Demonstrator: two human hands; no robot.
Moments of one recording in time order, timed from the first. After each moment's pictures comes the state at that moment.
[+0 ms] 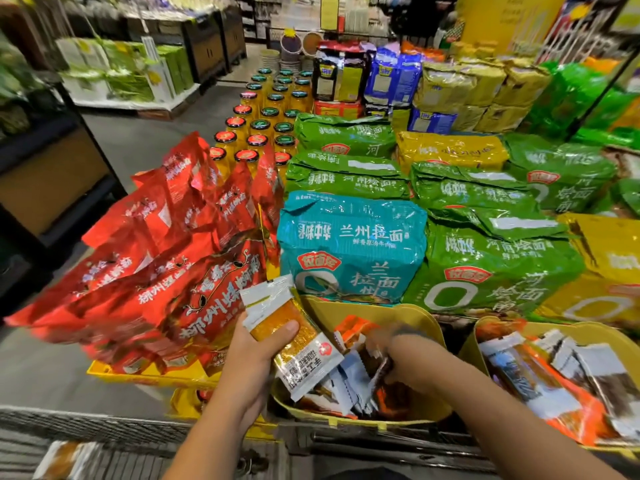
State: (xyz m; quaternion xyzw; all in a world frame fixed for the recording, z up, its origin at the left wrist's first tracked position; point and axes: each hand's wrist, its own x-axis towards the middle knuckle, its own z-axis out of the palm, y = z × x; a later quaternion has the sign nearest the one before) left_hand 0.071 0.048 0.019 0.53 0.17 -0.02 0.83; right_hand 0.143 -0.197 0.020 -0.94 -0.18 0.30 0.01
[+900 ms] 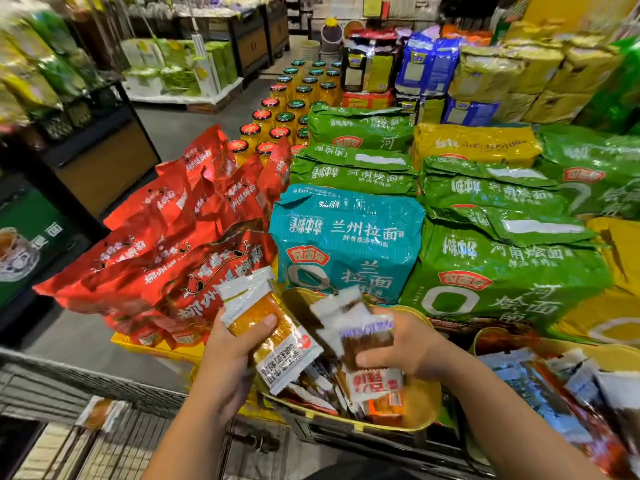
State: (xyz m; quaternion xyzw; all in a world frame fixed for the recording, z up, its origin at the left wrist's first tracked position) left_hand 0.058 0.027 0.032 0.53 0.21 0.05 0.82; right_hand 0.159 -0.235 0.028 -0.83 -0.20 0.30 0.43
